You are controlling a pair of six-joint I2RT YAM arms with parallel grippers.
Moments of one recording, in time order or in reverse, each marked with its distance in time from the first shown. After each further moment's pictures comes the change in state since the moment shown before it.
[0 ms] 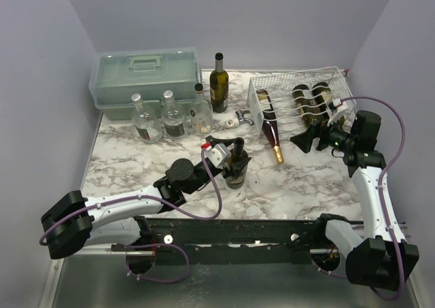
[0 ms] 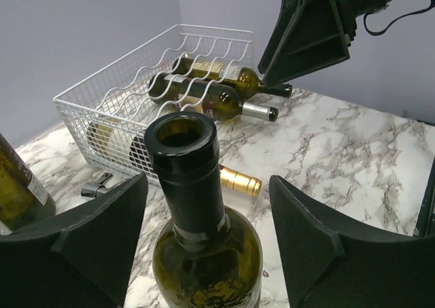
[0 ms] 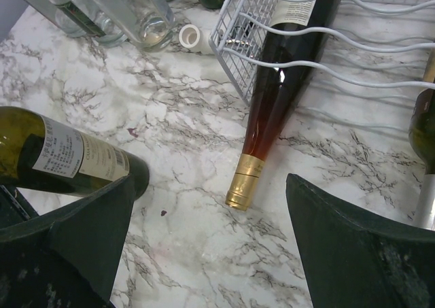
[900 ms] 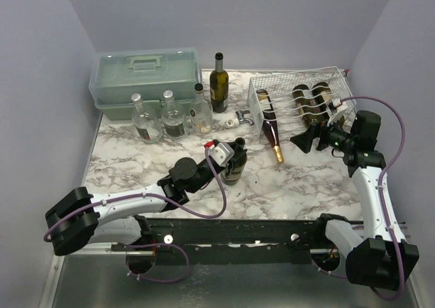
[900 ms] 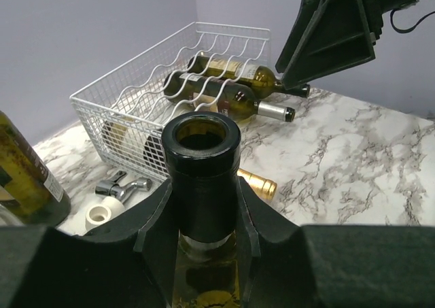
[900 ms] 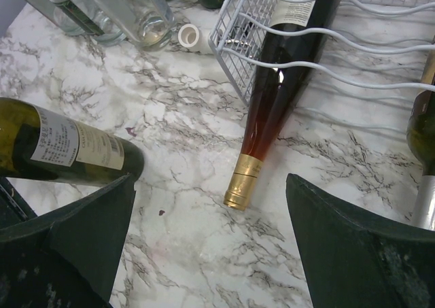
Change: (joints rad) left arm -0.002 0.069 0.023 0.057 -0.050 0.042; right arm 0.000 0.000 0.000 0.000 0.000 -0.010
